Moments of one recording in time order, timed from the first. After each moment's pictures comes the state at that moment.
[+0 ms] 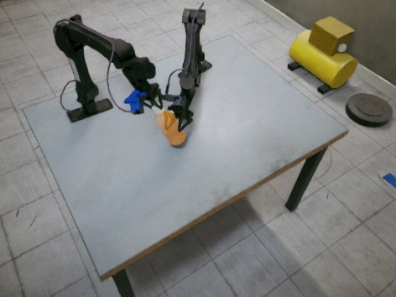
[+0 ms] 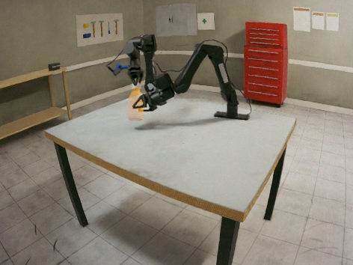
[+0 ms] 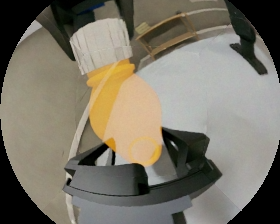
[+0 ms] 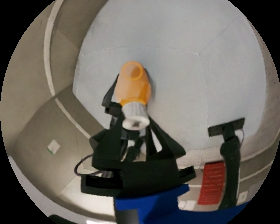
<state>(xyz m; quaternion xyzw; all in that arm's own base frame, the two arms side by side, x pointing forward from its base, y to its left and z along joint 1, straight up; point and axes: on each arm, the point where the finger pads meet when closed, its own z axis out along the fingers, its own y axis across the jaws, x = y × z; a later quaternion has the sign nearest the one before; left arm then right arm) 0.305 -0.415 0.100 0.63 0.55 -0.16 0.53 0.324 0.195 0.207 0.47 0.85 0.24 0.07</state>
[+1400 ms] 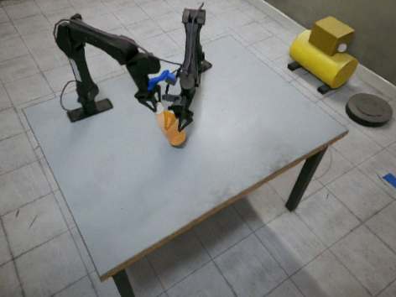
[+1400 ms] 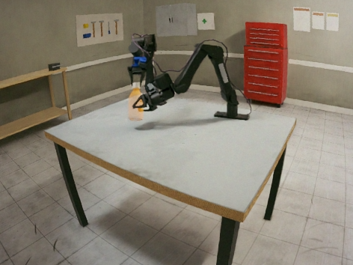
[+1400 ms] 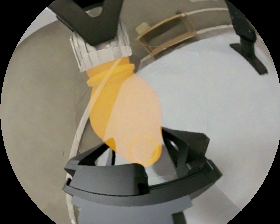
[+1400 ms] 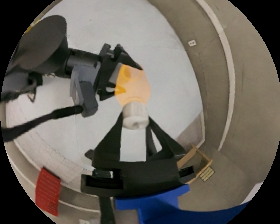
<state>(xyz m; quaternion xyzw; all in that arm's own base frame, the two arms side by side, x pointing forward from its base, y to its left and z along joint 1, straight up) 0.305 -0.415 0.101 0.63 0.55 -0.15 0.53 0.324 0.195 0.208 -0.35 0.91 0.04 0.23</state>
